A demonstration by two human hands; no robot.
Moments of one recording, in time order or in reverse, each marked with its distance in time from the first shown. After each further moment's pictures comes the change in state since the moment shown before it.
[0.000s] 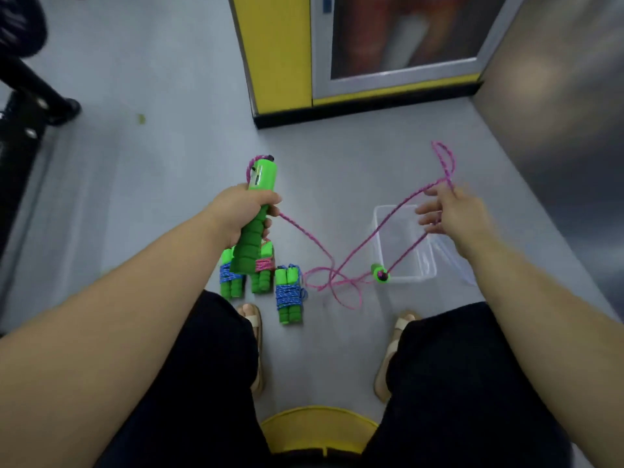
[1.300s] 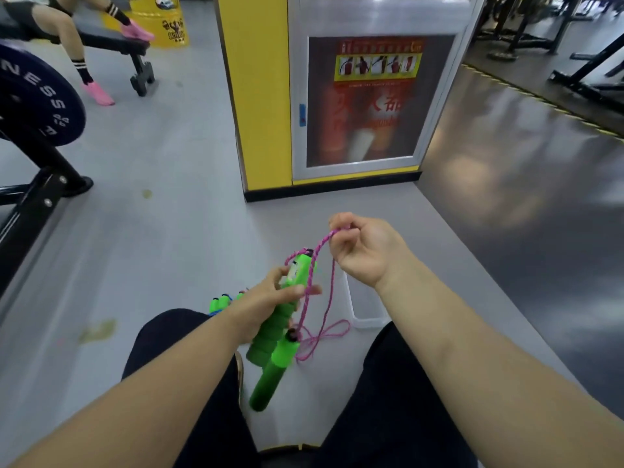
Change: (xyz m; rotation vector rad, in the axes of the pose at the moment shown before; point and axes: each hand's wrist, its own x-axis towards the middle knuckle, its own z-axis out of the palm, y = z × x) left_hand -0.136 -0.051 0.039 -0.112 -0.476 0.170; right_hand -0.193 -0.116 0.028 1.128 -0.502 0.412
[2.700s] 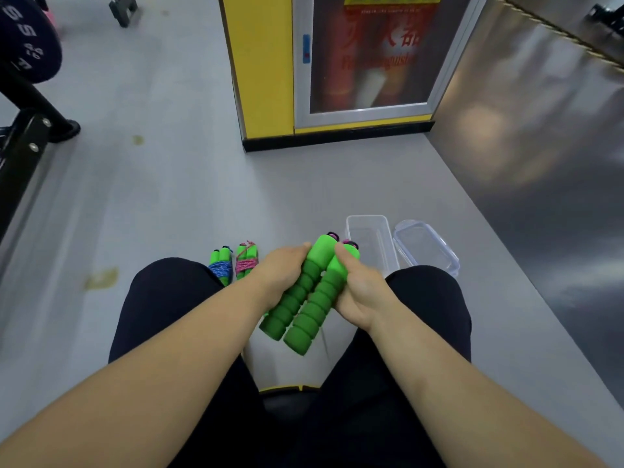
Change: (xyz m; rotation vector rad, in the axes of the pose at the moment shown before) left_hand 0.014 -0.020 0.038 0.232 0.369 -0.192; right_hand 0.017 0.076 -0.113 -0.293 0.215 0.022
